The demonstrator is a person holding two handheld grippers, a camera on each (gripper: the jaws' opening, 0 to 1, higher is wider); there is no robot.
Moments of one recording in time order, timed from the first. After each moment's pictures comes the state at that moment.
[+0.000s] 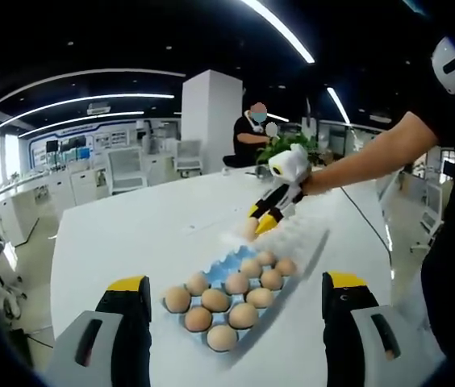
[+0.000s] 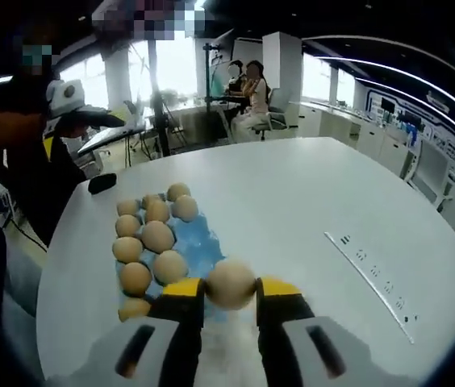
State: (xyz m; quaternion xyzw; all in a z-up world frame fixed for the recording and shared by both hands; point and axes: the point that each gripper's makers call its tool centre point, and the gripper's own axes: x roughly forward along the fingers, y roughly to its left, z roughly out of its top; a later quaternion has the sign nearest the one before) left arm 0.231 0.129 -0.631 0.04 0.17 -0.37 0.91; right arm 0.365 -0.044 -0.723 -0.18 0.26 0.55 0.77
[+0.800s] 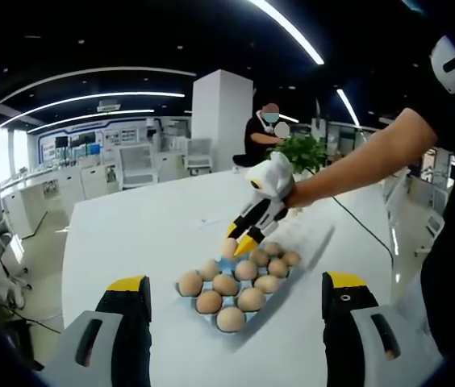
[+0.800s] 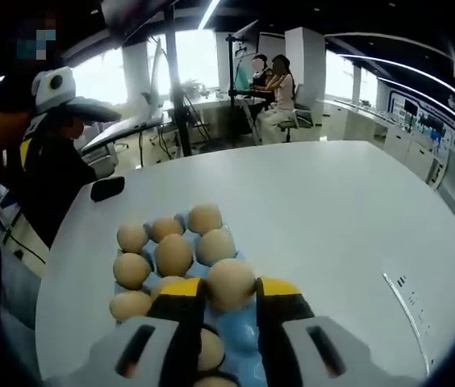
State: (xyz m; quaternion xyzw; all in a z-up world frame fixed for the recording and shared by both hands) left arm 0.221 0.158 -0.631 0.03 0.17 -0.35 0.92; right arm 0.360 0.050 -0.750 -0.19 0.27 0.59 0.73
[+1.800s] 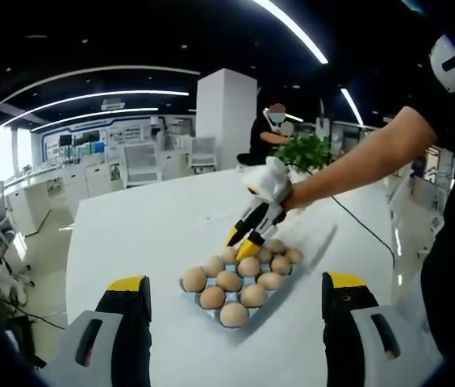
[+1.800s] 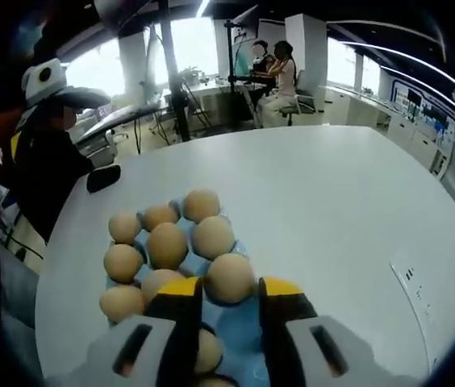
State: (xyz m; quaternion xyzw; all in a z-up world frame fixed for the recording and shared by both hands) left arm 0.210 0.161 -0.642 0.04 0.17 -0.34 0.92; right arm 0.351 0.043 -0.776 -0.21 0.30 0.59 0.72
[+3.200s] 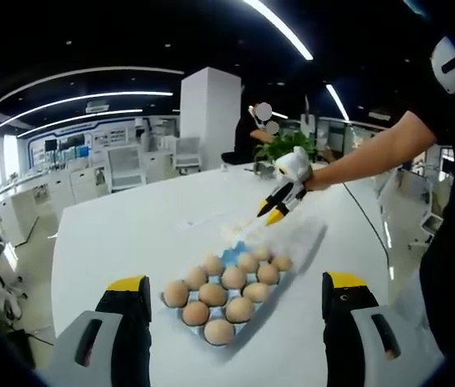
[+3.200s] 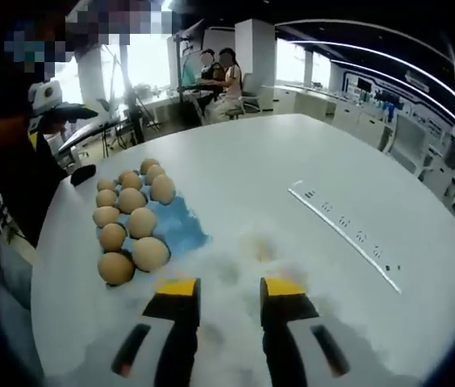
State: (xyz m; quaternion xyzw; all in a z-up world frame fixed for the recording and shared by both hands) left arm 0.221 0.125 -0.641 0.05 0.17 -0.38 0.91; right arm 0.371 -0.144 -0.752 -0.18 0.31 0.48 0.80
